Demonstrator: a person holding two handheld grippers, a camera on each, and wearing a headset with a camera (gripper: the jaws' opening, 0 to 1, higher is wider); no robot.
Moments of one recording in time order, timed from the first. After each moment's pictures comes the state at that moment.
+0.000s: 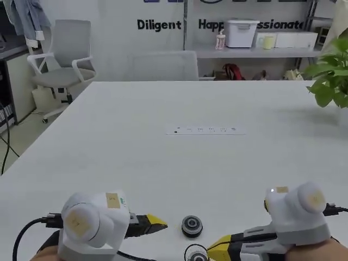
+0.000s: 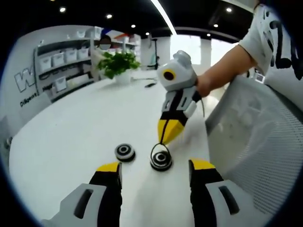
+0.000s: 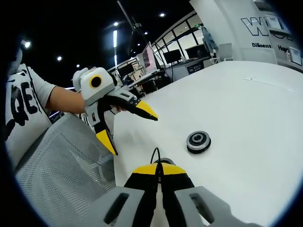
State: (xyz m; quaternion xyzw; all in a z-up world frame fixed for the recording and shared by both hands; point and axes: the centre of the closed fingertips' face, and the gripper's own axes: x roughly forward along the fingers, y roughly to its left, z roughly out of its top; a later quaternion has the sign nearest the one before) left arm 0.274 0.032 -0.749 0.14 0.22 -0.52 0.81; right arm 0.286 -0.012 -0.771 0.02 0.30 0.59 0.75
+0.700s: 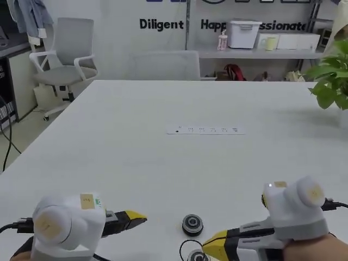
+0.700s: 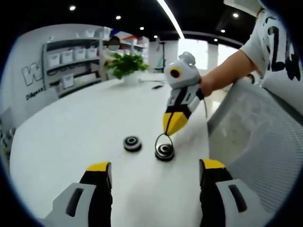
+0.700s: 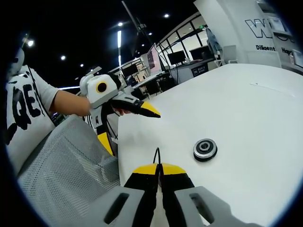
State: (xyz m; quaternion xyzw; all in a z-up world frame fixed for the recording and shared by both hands) left arm 0.269 0.063 -0.747 0.12 0.22 -0.50 0.83; right arm 0.283 0.000 -0.757 0.02 0.29 0.61 0.74
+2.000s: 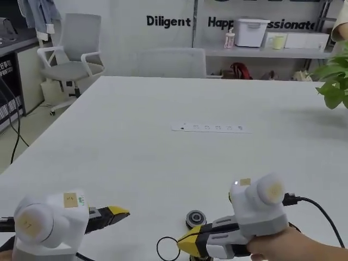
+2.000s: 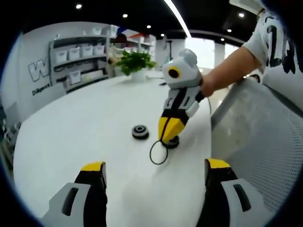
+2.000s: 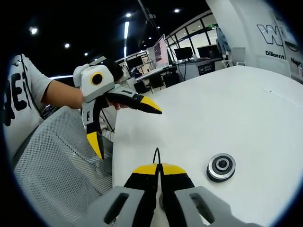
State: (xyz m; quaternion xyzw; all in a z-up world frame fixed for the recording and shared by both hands) left arm 0.262 0.092 -0.754 0.12 0.23 -0.47 0.84; right arm 0.281 0.051 -0.774 -0.03 0.29 0.62 0.73
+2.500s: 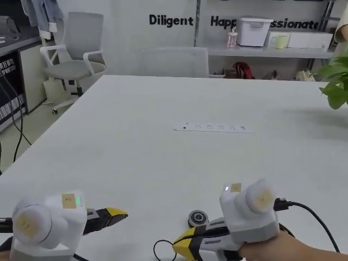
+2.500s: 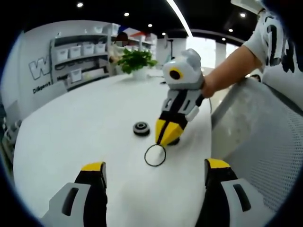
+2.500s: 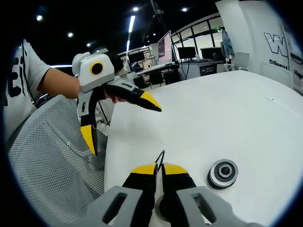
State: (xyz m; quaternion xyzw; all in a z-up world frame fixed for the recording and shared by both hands) left arm 0.261 0.098 -0.757 0.12 0.24 -0.47 0.84; right arm 0.284 0.059 -0.783 -0.08 0.27 0.62 0.73
